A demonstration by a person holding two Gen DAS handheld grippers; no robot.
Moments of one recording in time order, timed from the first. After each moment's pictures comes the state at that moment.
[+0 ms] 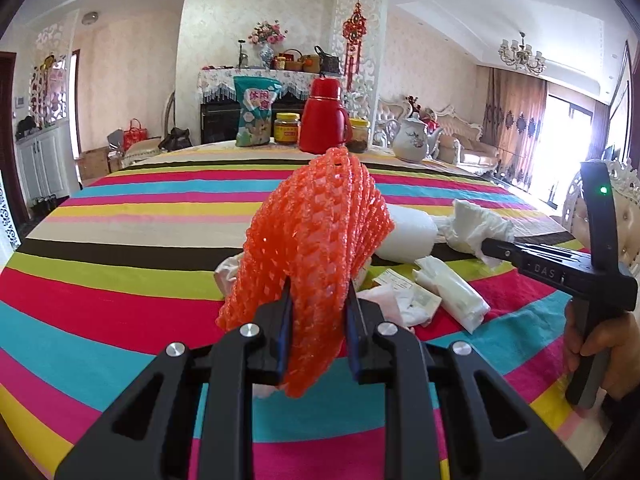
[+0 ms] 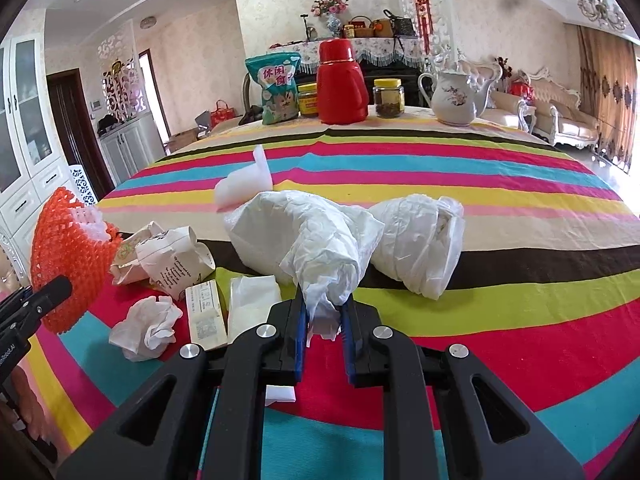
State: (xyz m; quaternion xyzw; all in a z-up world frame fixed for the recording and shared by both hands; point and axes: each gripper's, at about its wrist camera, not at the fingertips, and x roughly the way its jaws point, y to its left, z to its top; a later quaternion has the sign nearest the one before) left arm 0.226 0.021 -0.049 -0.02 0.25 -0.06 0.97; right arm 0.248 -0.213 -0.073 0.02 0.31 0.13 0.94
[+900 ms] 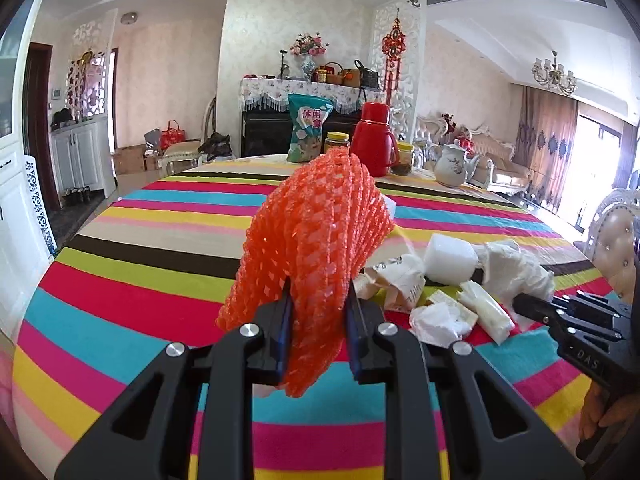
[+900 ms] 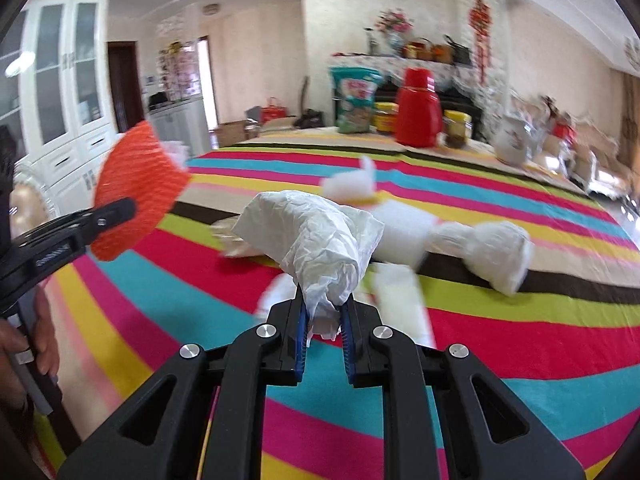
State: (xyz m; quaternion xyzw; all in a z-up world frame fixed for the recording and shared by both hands) left arm 0.190 0.085 -0.011 -0.04 0.24 0.00 0.97; right arm 0.166 -0.127 -0.041 -0.04 0.28 0.22 0.93
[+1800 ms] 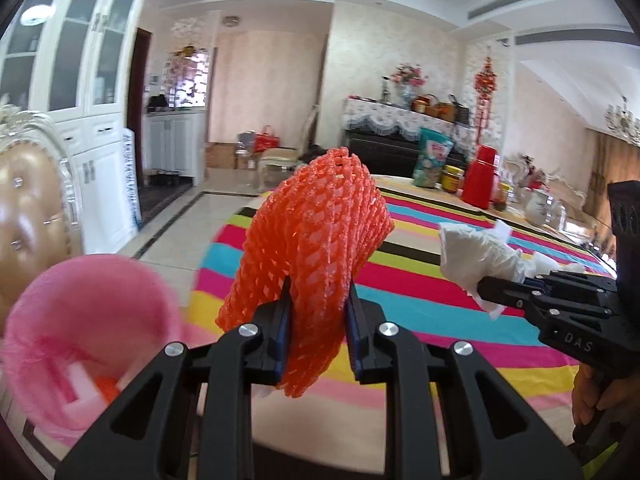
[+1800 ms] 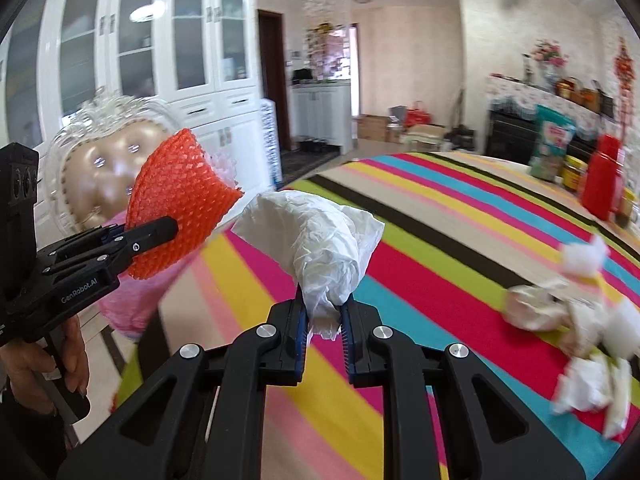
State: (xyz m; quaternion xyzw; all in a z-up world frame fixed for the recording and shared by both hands) left arm 0.002 0.265 -0.005 -0.09 0.20 0.17 0.96; right arm 0.084 0.110 -0.022 -0.11 0.25 0.46 0.85
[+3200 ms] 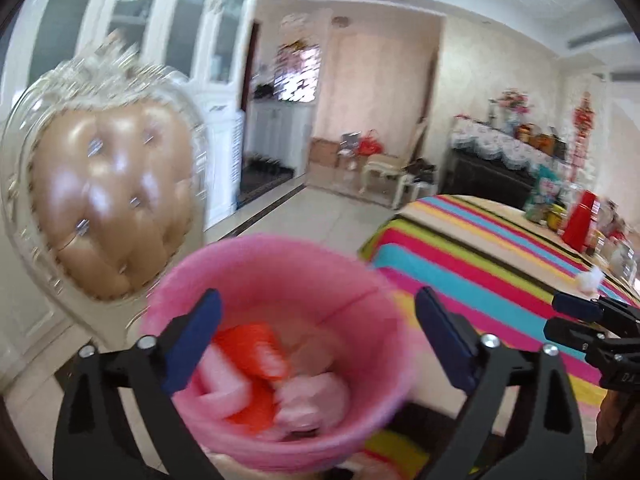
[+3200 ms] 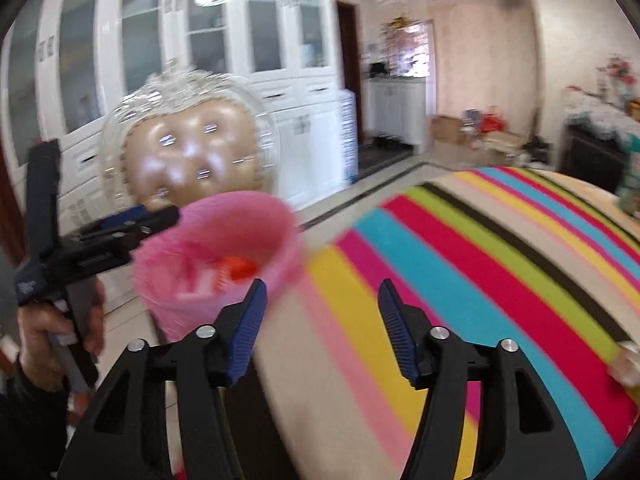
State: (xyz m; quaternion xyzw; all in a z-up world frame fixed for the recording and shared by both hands) left arm -0.075 0.379 -0.001 -0.13 0.18 0.32 0.92; right arm 0.052 0.191 -0.025 -0.13 0.25 0.54 0.79
